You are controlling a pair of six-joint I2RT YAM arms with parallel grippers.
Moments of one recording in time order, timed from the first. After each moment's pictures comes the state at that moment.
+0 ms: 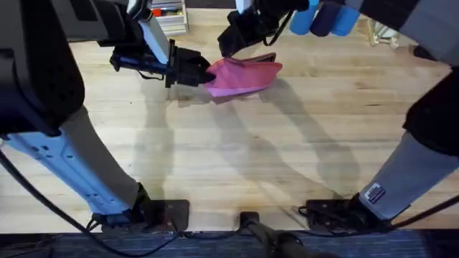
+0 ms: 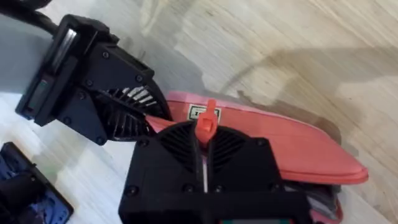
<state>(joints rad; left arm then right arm) 0.09 2.00 1.29 -1.02 1.26 1.65 0.49 1.99 1.80 -0.92 -0.33 -0.03</state>
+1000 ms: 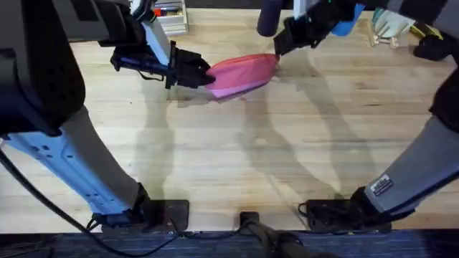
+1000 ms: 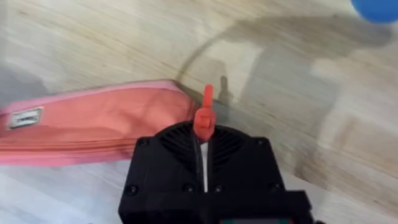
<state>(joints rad) 0.09 2.00 1.29 -1.03 1.23 1.65 0.18 1.97 1.60 -0.80 -0.19 -0.10</state>
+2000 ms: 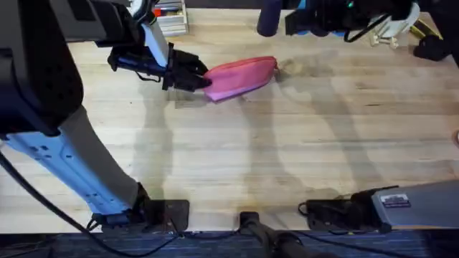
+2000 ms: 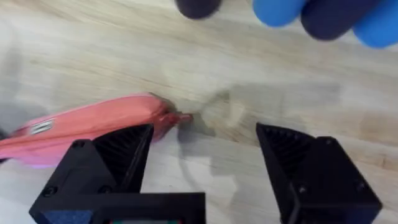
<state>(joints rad) 0.10 2.00 1.29 -1.04 1.18 1.65 0.14 1.61 1.40 -0.70 -0.08 0.01</state>
